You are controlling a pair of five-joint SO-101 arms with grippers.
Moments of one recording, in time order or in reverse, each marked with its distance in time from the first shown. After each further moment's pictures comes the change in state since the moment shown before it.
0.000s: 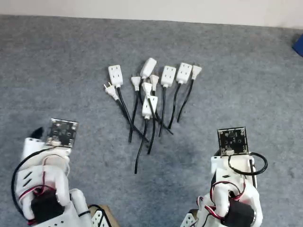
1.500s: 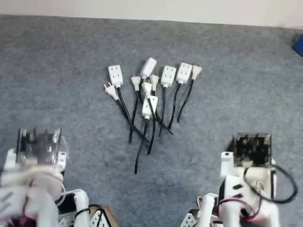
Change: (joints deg) left arm 9.9 25.0 -49.7 29.9 12.9; right arm -0.4 20.4 -36.0 6.9 -3.6
